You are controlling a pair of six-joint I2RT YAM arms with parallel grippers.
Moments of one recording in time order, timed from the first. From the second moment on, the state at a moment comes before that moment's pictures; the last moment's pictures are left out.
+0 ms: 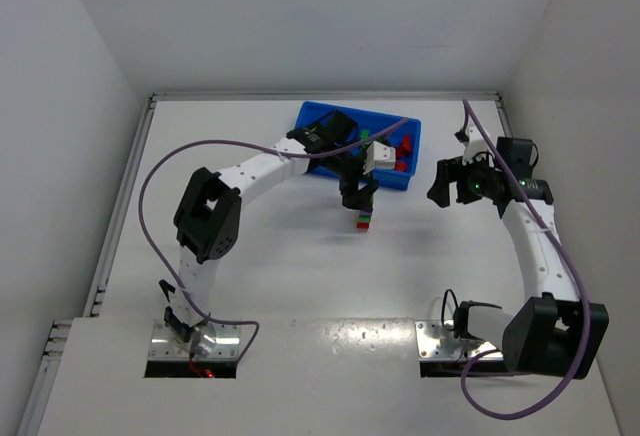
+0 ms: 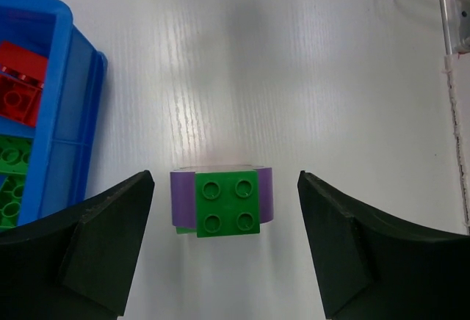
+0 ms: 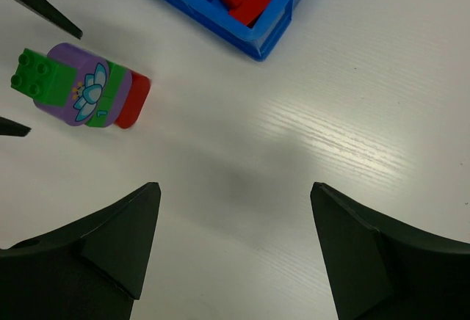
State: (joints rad) left arm -0.70 2.05 1.76 -0.60 0.75 0.62; right arm -0.15 1.16 0.91 -0.57 -0.48 -0.27
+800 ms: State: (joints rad) left arm -0.60 2.08 1.75 -0.46 0.98 0.37; right arm -0.14 1.20 0.90 -0.55 -0.82 -0.22
